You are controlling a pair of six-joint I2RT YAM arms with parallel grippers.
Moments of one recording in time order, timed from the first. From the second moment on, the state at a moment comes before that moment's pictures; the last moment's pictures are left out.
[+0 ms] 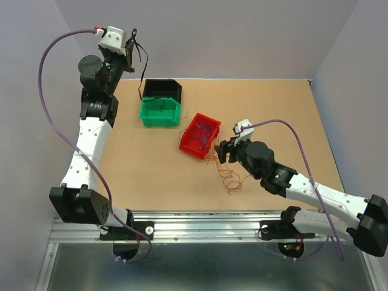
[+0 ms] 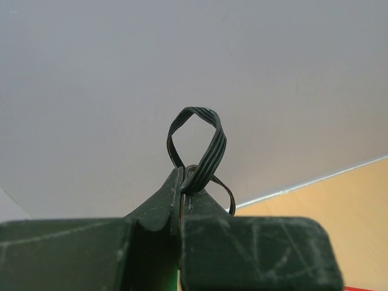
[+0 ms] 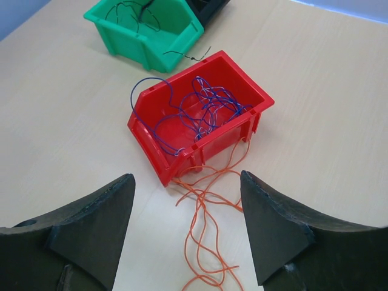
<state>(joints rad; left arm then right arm) -0.09 1.39 1.52 0.15 0.23 0.11 0.88 1.02 0.66 0.16 0.37 0.15</state>
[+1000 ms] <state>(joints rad) -0.09 1.59 1.45 0.11 0.12 0.24 0.88 1.01 0.65 0.16 0.37 0.15</state>
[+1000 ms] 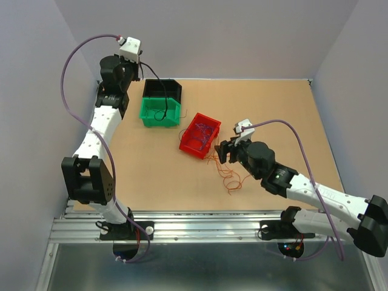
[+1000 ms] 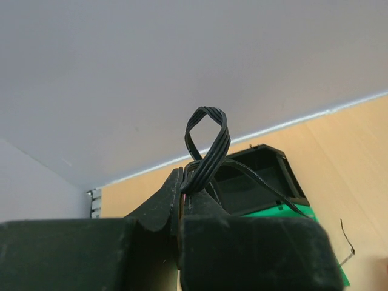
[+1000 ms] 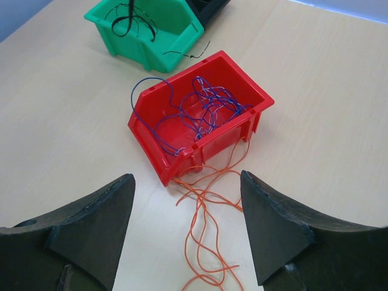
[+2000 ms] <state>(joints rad) -0.10 1.53 1.17 0.18 0.17 0.36 0.88 0.99 0.64 0.16 0.36 0.15</state>
